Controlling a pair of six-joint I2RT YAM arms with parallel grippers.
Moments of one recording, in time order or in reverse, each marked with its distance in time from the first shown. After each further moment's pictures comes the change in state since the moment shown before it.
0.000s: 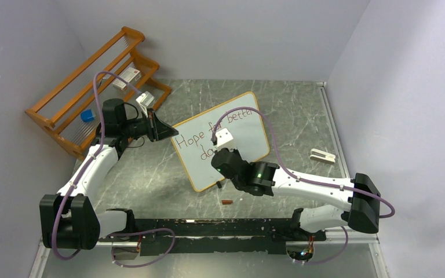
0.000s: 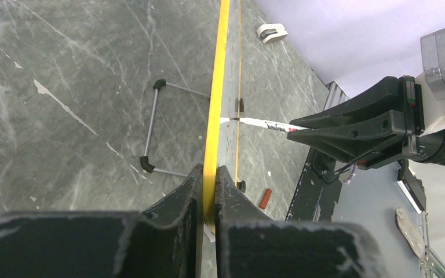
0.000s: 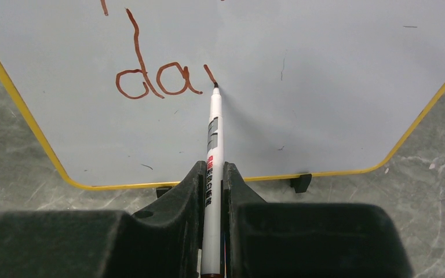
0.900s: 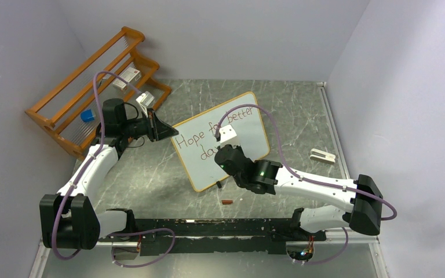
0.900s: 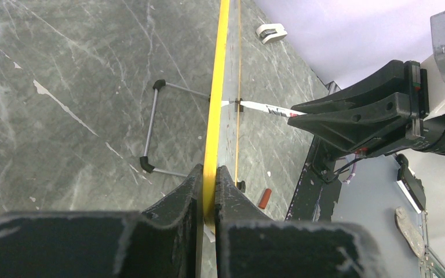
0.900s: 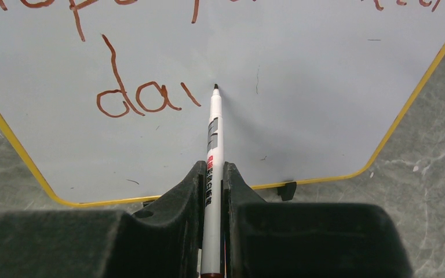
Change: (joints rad) left arm 0.000 0.001 0.002 0.000 0.001 0.000; right arm -0.032 -0.021 -0.008 0.021 0.026 -0.027
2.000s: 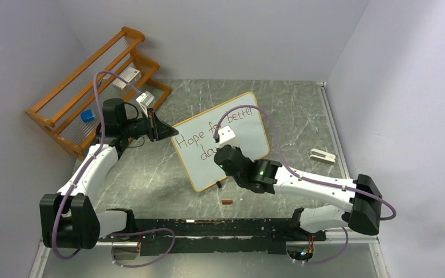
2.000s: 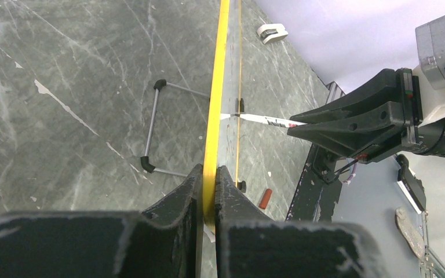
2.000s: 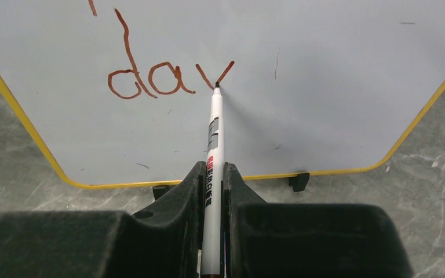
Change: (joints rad) left arm 0.000 0.003 0.002 0.000 -0.001 0.000; right arm -0.007 0.010 0.011 -0.037 -0.066 0.023
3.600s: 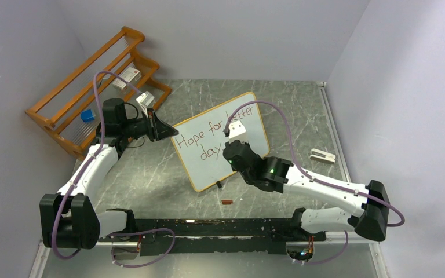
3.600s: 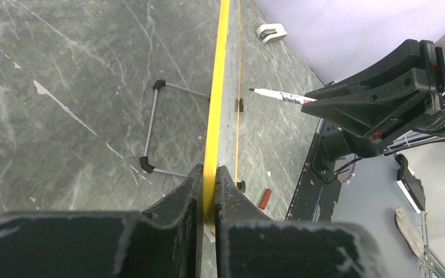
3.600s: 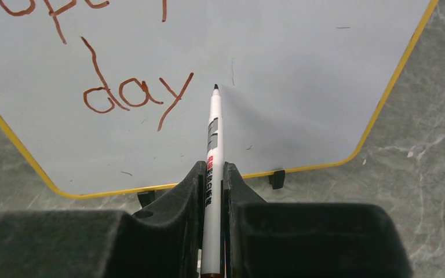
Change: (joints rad) left arm 0.000 0.000 0.000 0.000 0.002 0.000; right arm -0.031 -0.085 0.011 -0.059 0.024 0.012
